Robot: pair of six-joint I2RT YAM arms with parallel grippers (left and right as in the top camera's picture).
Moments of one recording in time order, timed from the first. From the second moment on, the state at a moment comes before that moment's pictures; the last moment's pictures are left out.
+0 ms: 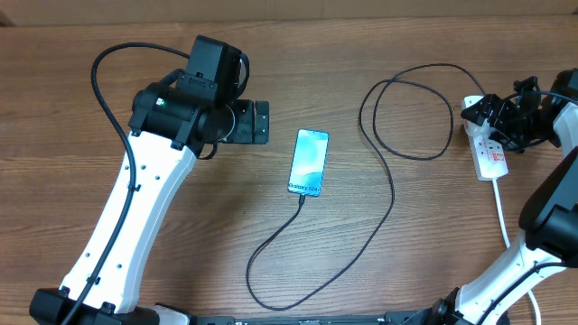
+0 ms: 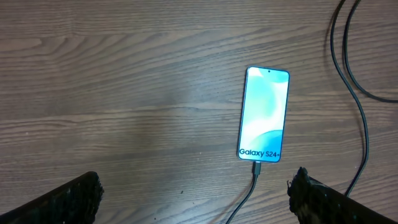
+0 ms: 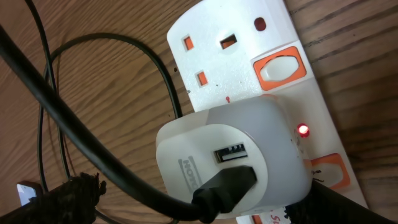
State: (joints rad) left arm -0.36 1.57 1.67 -1.20 -0.02 -0.31; right arm -0.51 2.11 1.58 -0.84 -0.53 -0.04
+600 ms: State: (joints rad) left arm -0.36 1.57 1.67 -1.20 -0.02 -0.31; right arm -0.51 2.13 1.61 -0.83 -0.51 0.00
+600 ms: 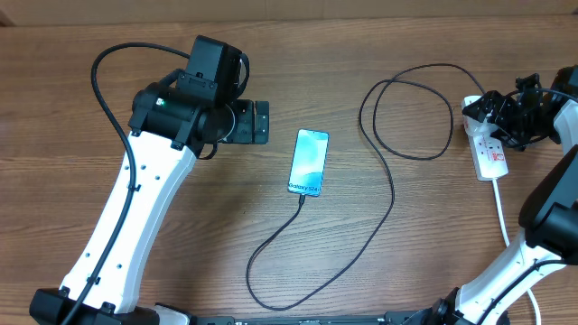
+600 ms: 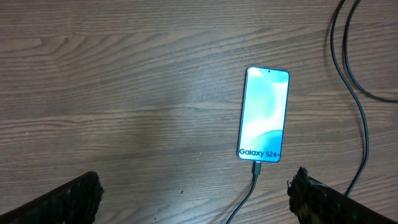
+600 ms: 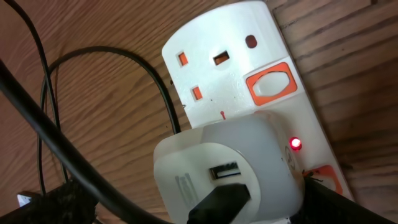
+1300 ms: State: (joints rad) left arm -0.36 1.57 1.67 -1.20 -0.02 -0.31; right arm -0.61 2.15 1.86 -1.09 -0.48 0.00
